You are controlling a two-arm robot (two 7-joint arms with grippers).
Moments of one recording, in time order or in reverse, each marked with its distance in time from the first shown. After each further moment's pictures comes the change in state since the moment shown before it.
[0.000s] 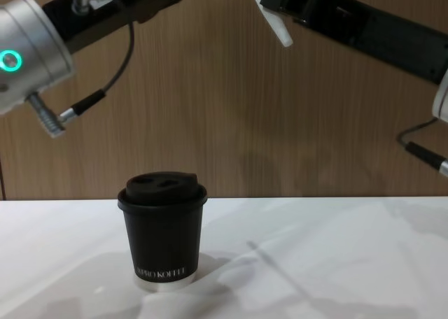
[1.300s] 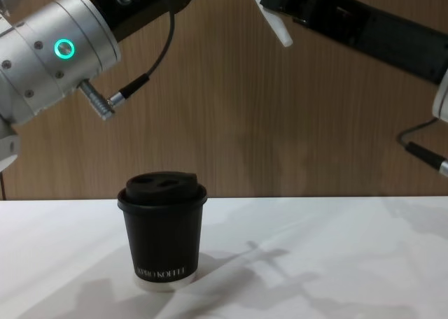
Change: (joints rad) left arm -0.106 -0.069 0.060 0.122 -0.046 -0.024 -0.016; right arm 0.000 0.000 0.000 0.000 0.000 0.000 0.000
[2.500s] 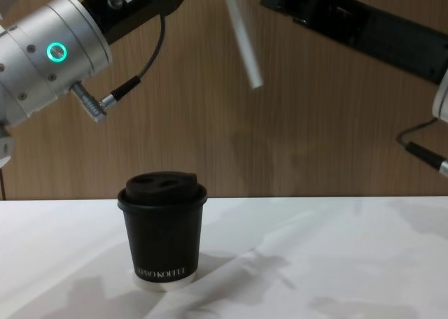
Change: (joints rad) left arm -0.018 0.023 0.018 0.026 -0.024 -0.028 -0.005; right arm 0.000 0.000 0.000 0.000 0.000 0.000 0.000
